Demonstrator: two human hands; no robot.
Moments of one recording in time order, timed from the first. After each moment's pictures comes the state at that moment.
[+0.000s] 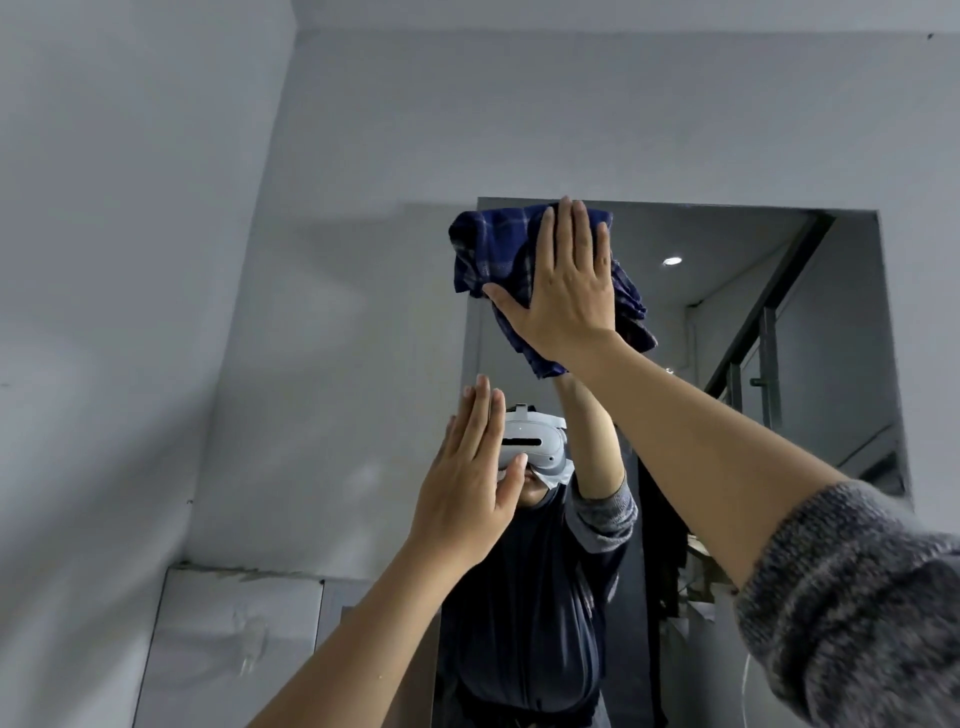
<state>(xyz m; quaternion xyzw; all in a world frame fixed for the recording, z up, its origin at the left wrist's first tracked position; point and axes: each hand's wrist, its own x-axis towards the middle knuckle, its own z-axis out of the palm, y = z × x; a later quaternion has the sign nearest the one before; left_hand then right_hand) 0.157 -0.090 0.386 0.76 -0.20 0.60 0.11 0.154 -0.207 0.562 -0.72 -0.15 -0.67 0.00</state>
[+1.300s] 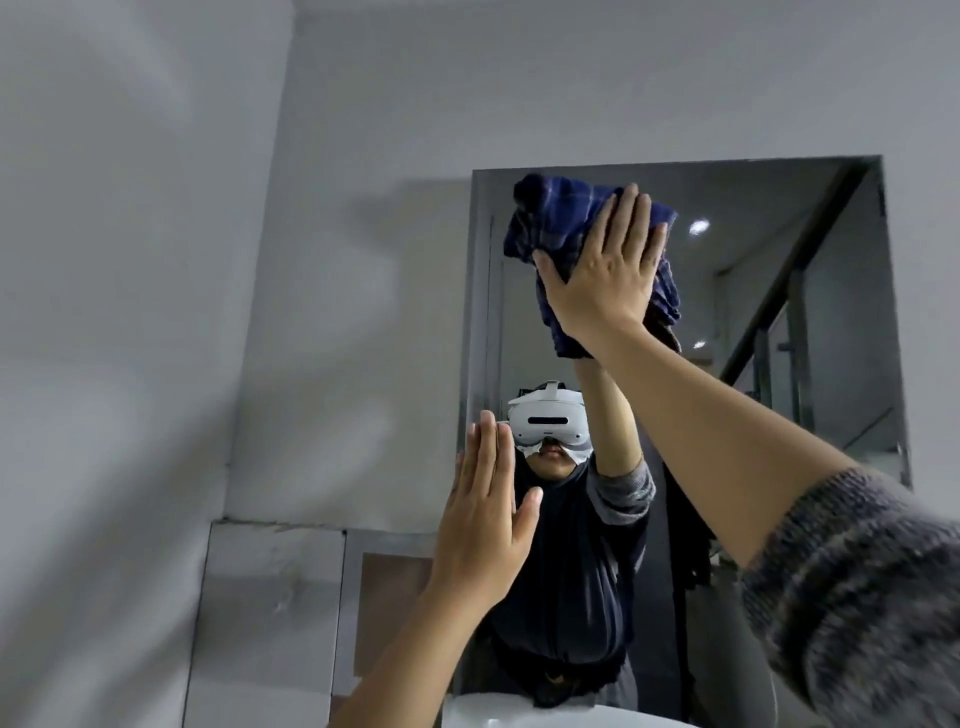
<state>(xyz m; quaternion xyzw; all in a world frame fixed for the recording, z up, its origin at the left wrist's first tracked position) 0.143 -0.112 0.319 0.80 -0.16 0.56 0.13 0.153 -0.235 0.538 -0.73 -0.07 -0.67 0.13</state>
